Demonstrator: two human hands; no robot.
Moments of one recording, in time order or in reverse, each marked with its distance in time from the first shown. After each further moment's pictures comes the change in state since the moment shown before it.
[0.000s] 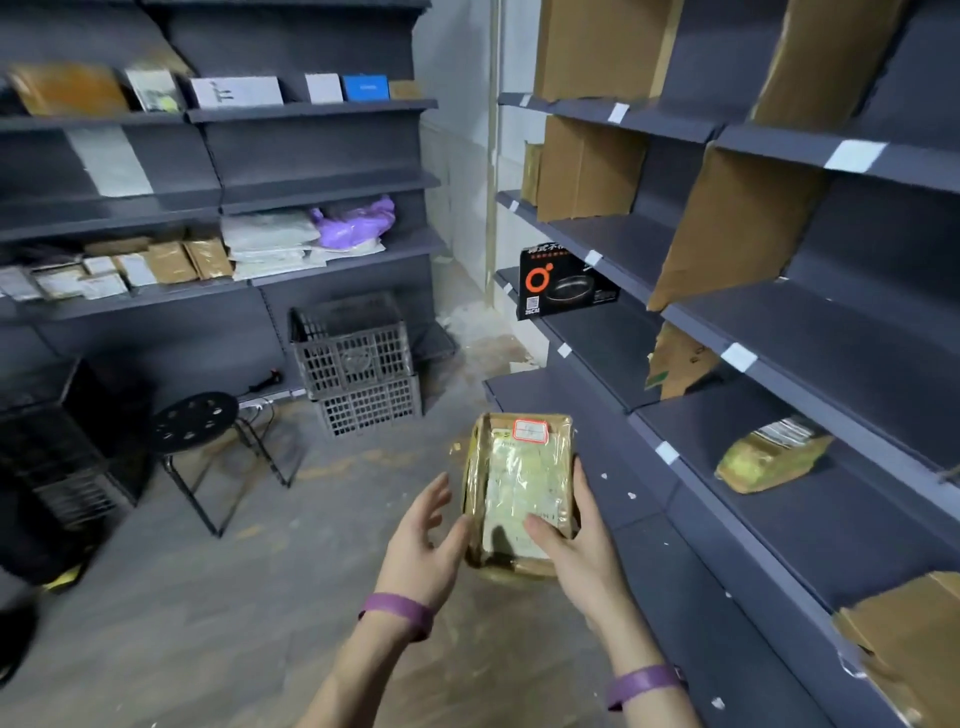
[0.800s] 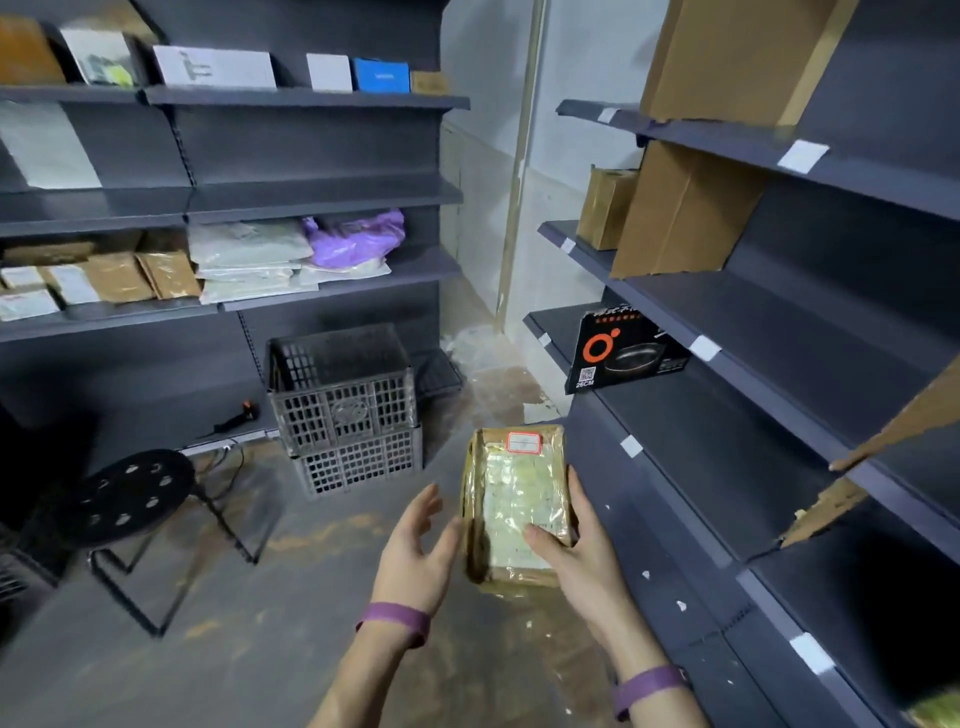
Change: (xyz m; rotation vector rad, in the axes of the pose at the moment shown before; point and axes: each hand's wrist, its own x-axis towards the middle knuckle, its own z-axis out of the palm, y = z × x) left_hand 0.370 -0.043 -0.055 -0.083 0.054 -0.057; right_hand 0.353 -0.016 0.137 -0.017 -0.050 -0.013
